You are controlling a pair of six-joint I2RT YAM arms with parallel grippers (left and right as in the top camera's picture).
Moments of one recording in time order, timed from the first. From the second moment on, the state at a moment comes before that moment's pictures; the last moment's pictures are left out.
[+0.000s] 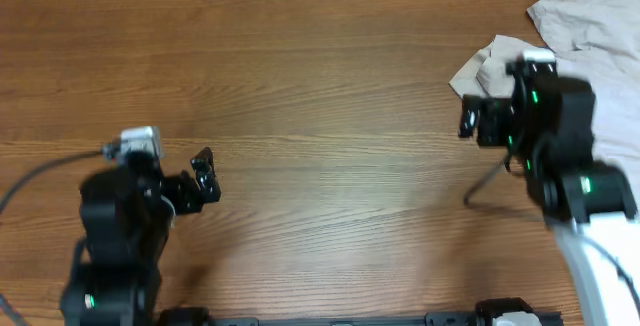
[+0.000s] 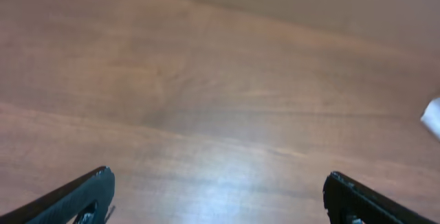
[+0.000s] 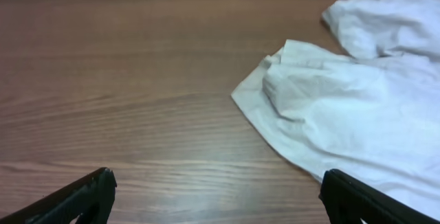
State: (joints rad) left arm 0.03 0.71 0.87 -0.74 0.06 -0.21; right arm 0.09 1.12 1.16 -0.75 0.07 0.07
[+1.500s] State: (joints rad) left arm 0.03 1.02 1.02 -0.86 0.09 -0.20; right arm -0.07 2.05 1.30 -0.37 0.05 -0.03
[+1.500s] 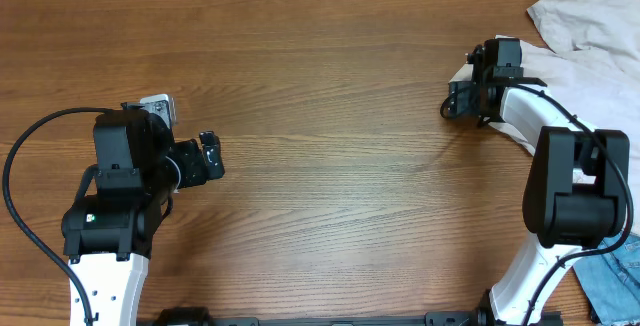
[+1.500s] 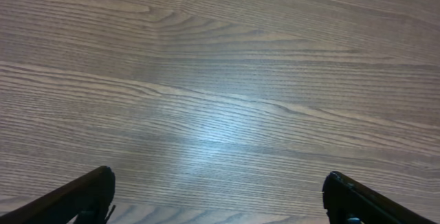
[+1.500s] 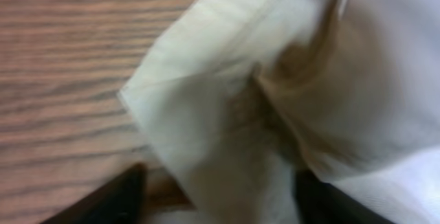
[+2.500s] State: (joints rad) left arm 0.03 1.02 1.03 -0.78 0.11 -0.20; right arm 0.38 1.82 1.66 -0.68 0.12 0.02
